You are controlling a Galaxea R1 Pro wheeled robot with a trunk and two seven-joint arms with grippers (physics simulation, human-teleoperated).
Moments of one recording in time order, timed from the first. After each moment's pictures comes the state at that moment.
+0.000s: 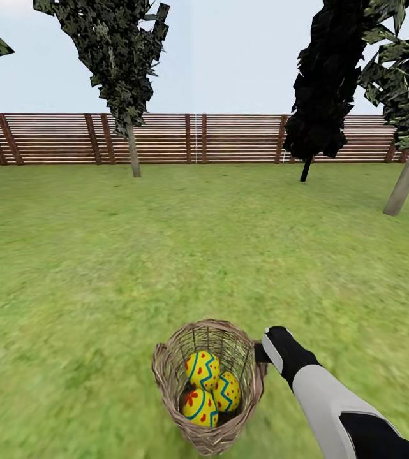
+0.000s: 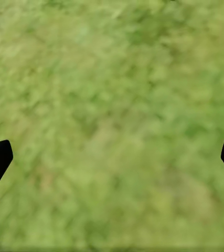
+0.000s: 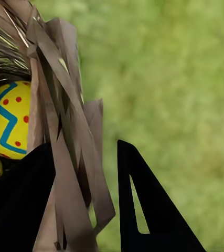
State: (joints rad) left arm 0.27 0.34 0.24 -1.14 0.25 0.08 0.02; right arm -0.82 0.10 -0.09 -0.38 -0.01 0.67 -0.24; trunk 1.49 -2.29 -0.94
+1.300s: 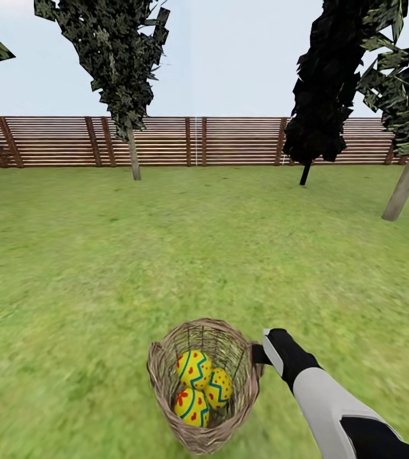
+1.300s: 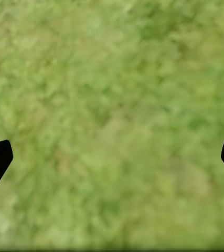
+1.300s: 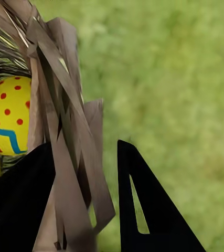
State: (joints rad) left arm 0.26 0.34 0.25 -1.09 0.26 0.12 0.03; right arm -0.81 0.10 -0.09 -0.40 -0.01 0.66 -0.18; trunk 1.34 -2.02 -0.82
